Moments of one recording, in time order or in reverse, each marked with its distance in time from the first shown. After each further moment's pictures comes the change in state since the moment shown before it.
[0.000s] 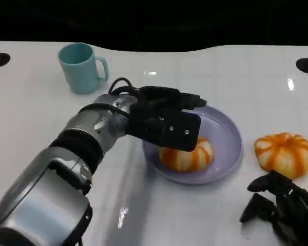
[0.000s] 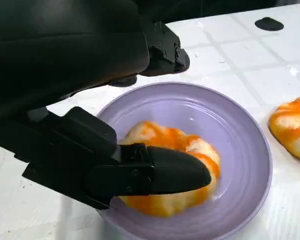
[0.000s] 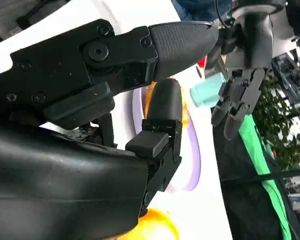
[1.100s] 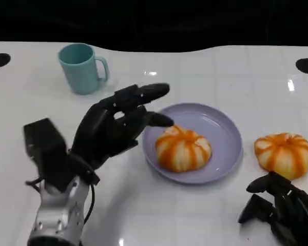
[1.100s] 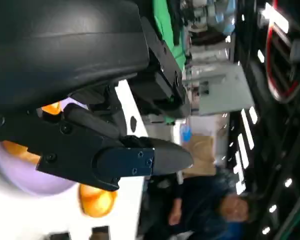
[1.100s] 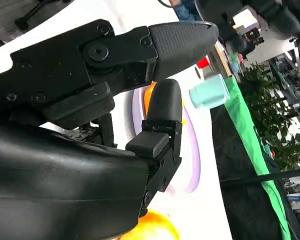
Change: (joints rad) left arm 0.698 -0.068 0.563 -0.747 -0.961 0.105 -0.291; right arm 0.009 0.012 0.005 -0.009 0.001 0.002 -0.003
